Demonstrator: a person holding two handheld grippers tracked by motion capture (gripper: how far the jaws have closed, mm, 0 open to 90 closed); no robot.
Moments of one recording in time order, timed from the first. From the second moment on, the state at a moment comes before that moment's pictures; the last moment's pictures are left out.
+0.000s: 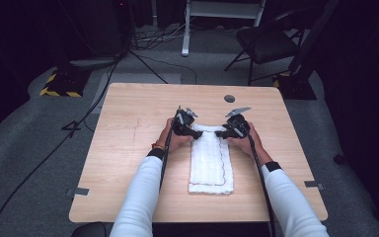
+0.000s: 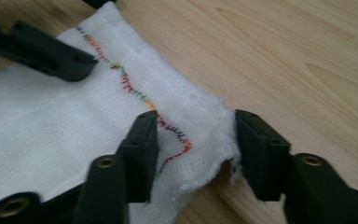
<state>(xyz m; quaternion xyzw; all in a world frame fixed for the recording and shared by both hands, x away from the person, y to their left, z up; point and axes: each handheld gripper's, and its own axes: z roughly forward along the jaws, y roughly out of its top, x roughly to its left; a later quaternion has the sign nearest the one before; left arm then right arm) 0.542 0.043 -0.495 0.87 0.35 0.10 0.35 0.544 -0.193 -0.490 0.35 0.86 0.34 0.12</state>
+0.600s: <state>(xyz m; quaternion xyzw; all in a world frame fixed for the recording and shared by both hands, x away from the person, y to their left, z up) 0.556 0.032 -0.474 0.88 0.32 0.10 0.34 0.542 -0.184 -0.477 0.34 0.86 0.35 0.16</state>
